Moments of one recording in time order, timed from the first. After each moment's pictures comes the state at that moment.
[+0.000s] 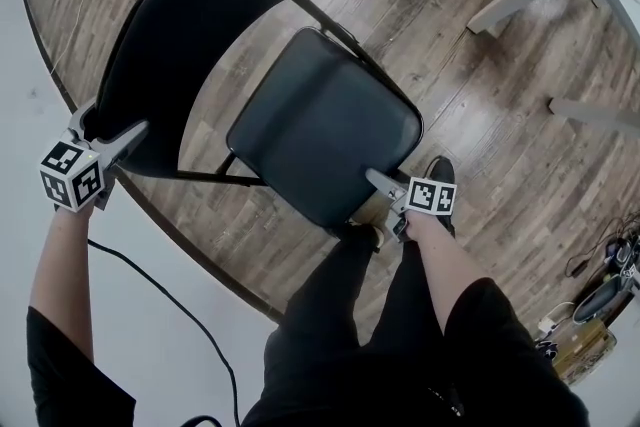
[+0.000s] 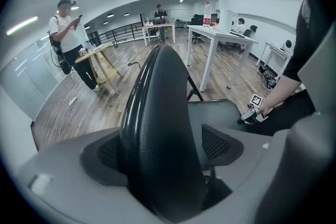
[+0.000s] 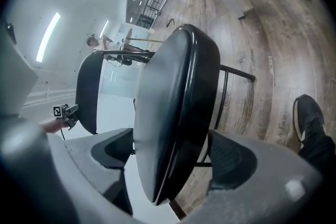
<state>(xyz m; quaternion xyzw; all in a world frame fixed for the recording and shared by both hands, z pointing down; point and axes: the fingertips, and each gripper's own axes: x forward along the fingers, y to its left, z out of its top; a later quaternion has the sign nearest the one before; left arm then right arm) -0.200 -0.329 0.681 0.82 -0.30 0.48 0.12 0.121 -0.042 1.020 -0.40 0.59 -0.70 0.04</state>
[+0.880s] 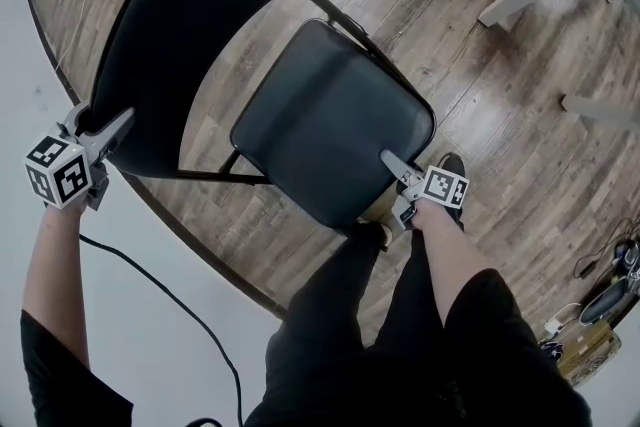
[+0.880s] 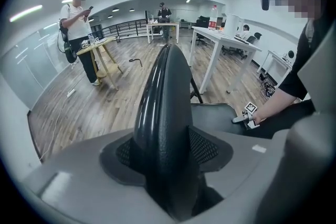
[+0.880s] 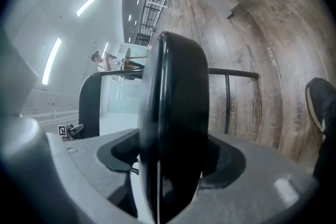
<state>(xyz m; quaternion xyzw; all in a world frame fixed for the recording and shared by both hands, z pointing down) -0.203 -0.335 0.676 0.82 -0.30 0.47 0.16 0.135 -0.071 1.035 -0.42 0.57 -0.70 0.14</state>
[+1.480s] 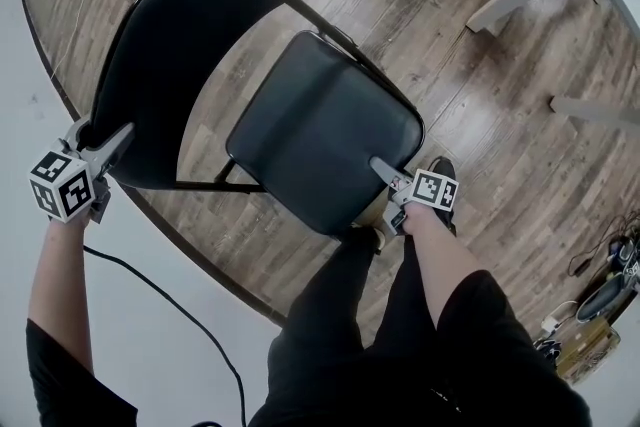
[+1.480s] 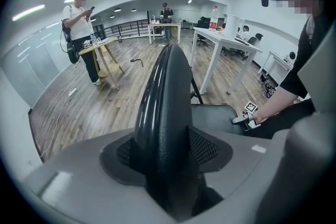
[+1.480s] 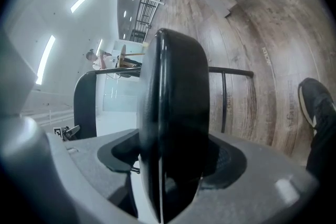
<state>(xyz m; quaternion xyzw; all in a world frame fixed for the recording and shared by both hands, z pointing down) -0.204 -0.327 0.673 0.81 -0.31 0.46 0.16 0.132 -0.067 1.027 -0.42 0.55 -0.72 0.12</state>
